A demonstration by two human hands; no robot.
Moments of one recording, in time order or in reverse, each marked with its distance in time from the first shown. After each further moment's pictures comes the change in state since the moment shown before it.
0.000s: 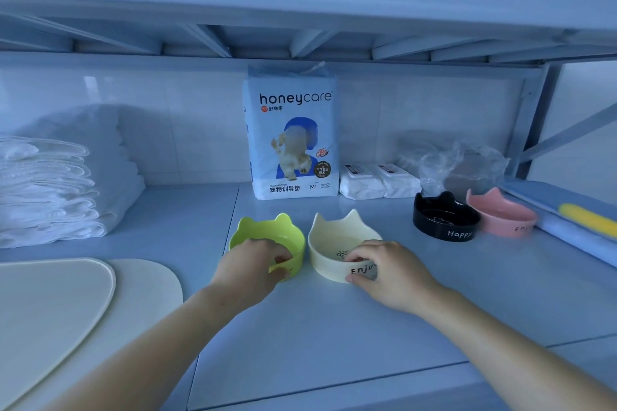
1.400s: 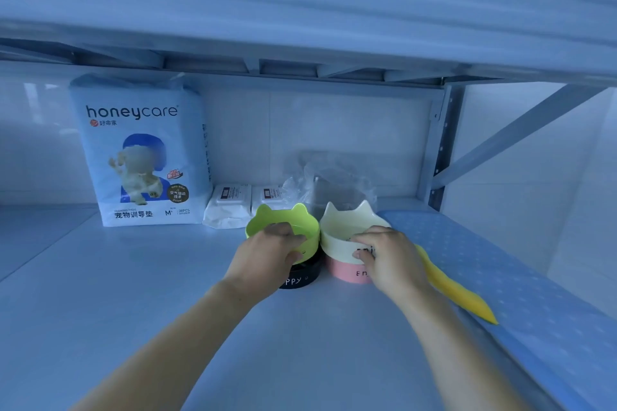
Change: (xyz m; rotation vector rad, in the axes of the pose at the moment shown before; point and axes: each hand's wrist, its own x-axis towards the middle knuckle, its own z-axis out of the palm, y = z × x) left_hand 0.170 0.293 0.103 0.016 0.232 0.178; right_hand -0.015 0.294 -0.142 0.000 0.264 0.150
